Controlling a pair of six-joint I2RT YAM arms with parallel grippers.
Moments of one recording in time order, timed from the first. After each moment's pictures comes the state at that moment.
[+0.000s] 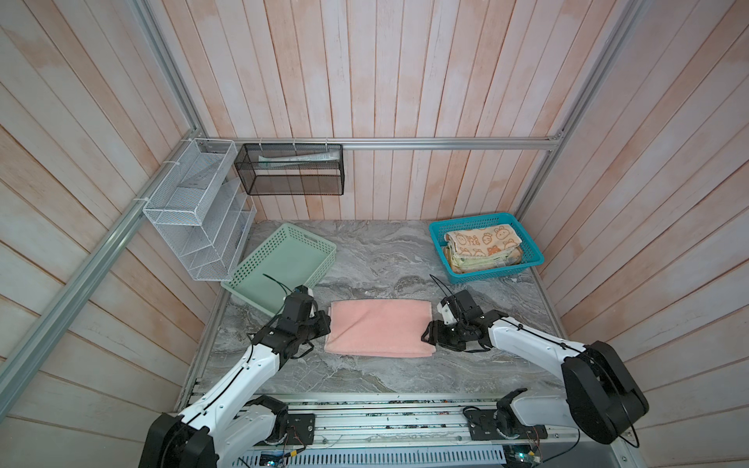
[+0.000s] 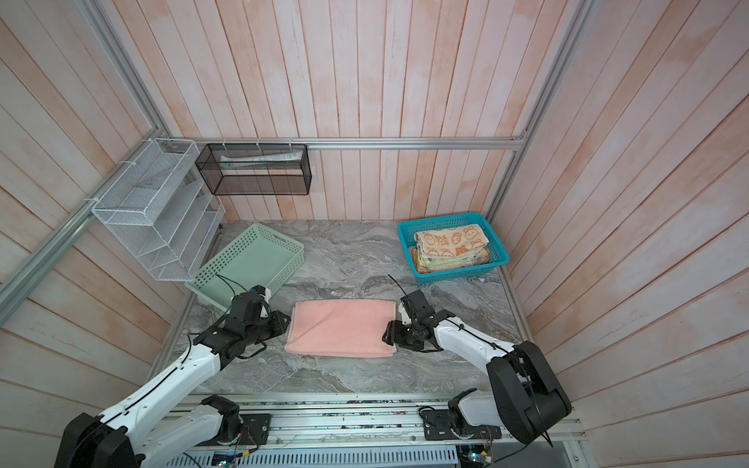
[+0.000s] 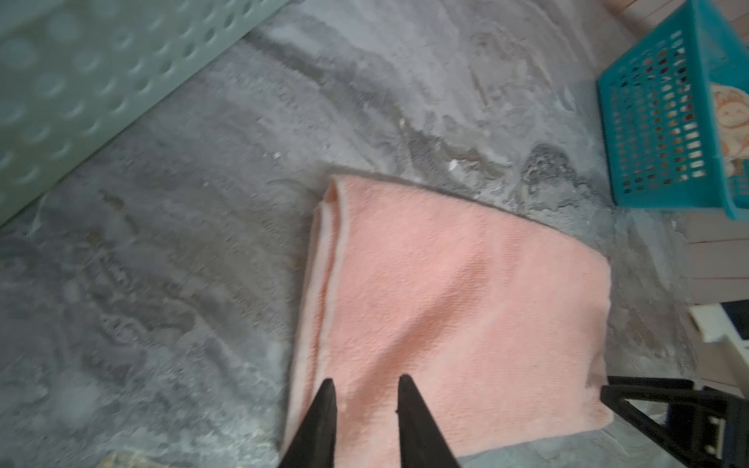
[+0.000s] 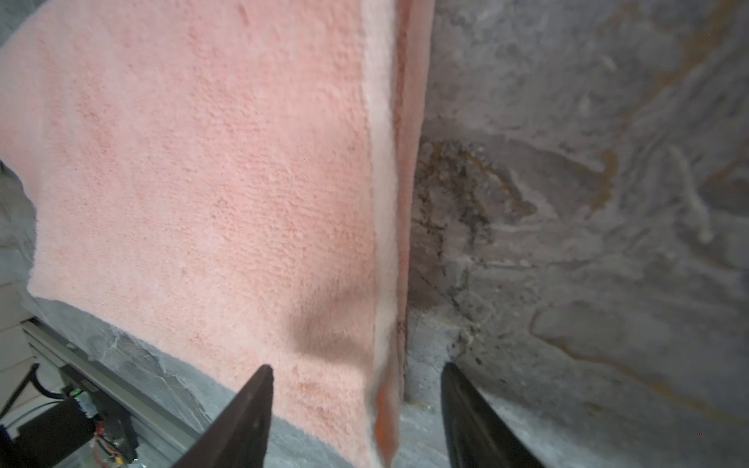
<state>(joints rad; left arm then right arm) -0.44 1.07 0.61 -0.35 0.09 -0.62 0.50 1.35 0.63 -0.44 -0.31 0.65</state>
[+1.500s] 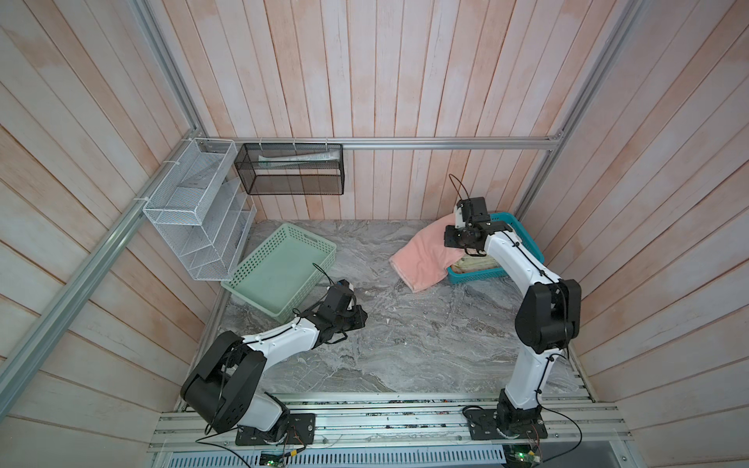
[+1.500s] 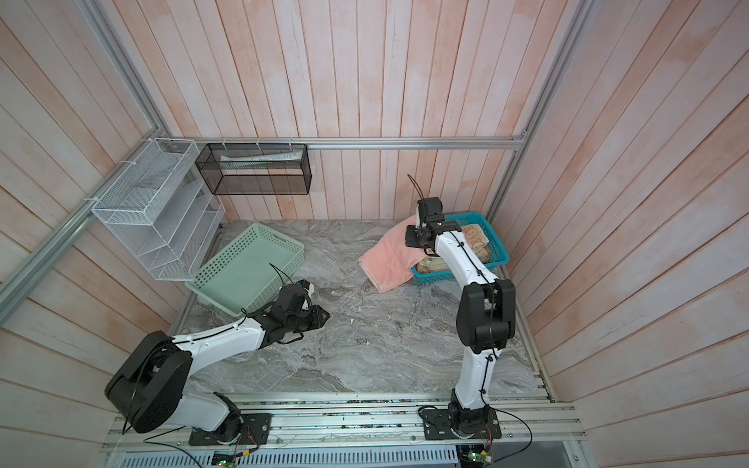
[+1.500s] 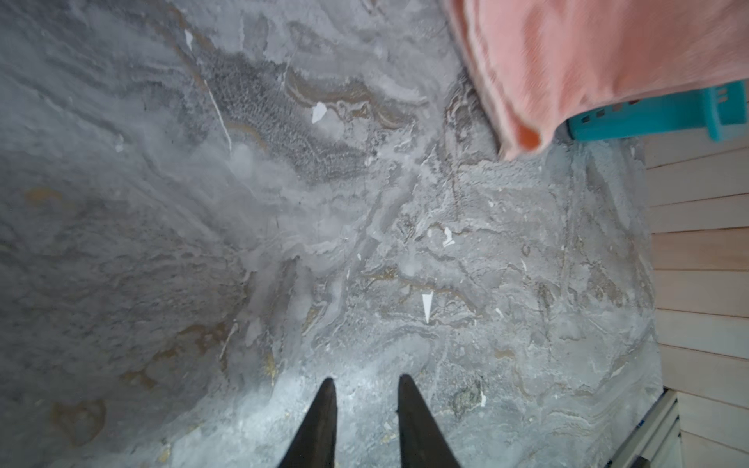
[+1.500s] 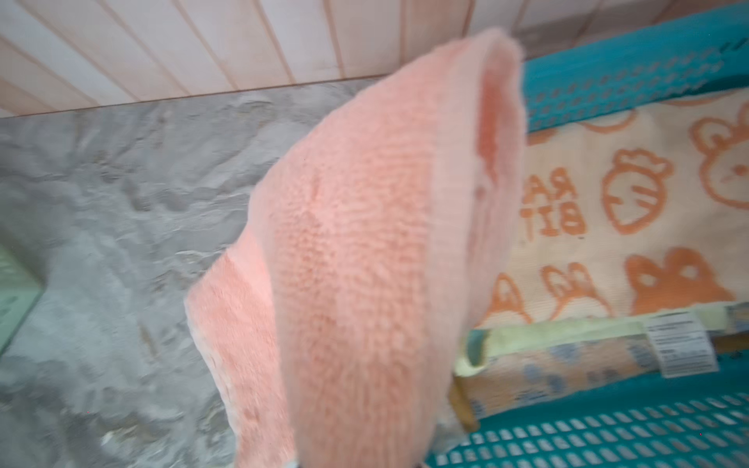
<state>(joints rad) -0.59 1.49 0.69 -0.05 0.17 -0.70 0.16 2.00 1.78 -0.68 -0.01 0.21</state>
